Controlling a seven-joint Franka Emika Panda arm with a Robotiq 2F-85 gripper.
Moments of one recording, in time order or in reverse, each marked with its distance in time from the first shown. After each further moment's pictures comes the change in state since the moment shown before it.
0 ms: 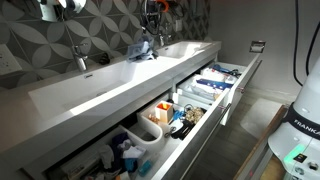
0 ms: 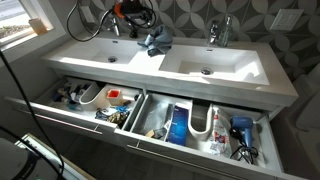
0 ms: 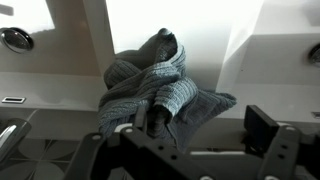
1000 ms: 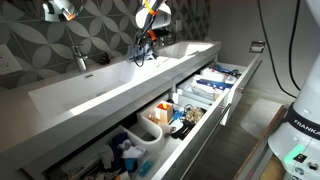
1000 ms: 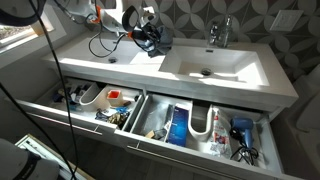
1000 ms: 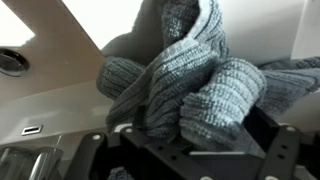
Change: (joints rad) arm 0.068 0.351 -0.080 0.183 -0.097 0.349 0.455
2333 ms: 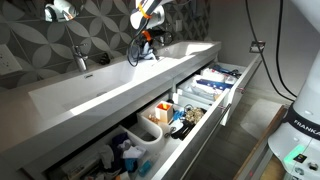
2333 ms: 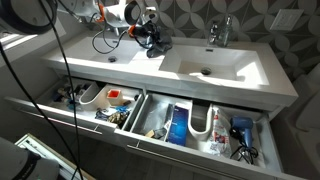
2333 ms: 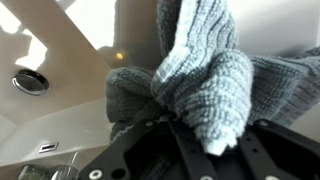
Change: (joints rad) arm 0.061 0.123 -0.087 0.235 -0.013 -0.253 0.118
